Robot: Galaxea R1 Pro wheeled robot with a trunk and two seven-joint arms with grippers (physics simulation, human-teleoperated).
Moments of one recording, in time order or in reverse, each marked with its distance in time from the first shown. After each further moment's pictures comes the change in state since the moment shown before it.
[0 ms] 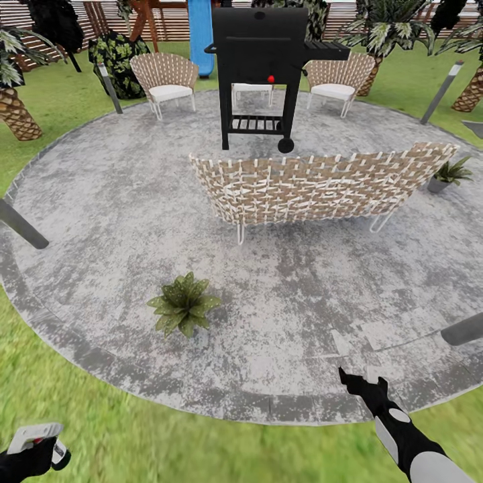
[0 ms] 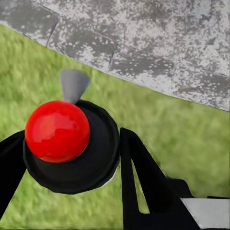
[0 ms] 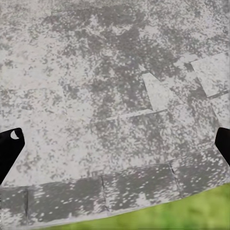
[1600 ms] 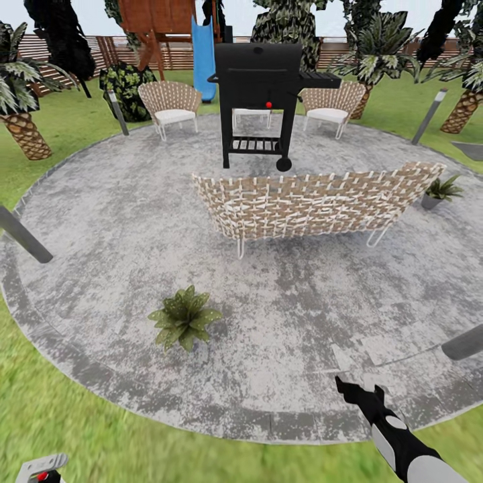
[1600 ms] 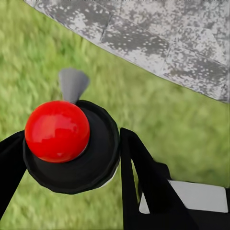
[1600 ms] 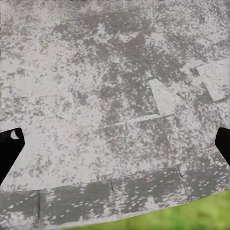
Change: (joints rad) left arm 0.042 -0.004 0.039 0.179 0.002 -0.009 0.103; right arm 0.000 0.011 0.002 0.061 0.001 -0.007 0.000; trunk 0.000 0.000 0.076
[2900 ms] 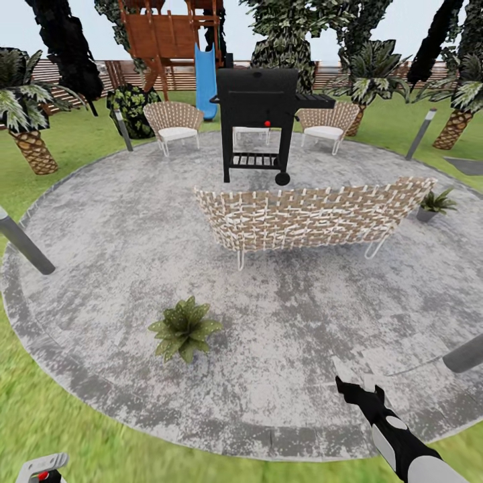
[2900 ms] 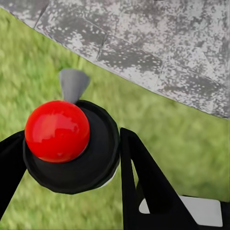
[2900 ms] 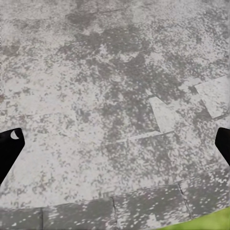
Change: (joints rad) left arm 0.000 0.000 -0.005 0.000 0.000 0.000 -0.001; right arm 0.001 -0.001 0.000 0.001 0.000 0.000 0.000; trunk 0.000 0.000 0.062
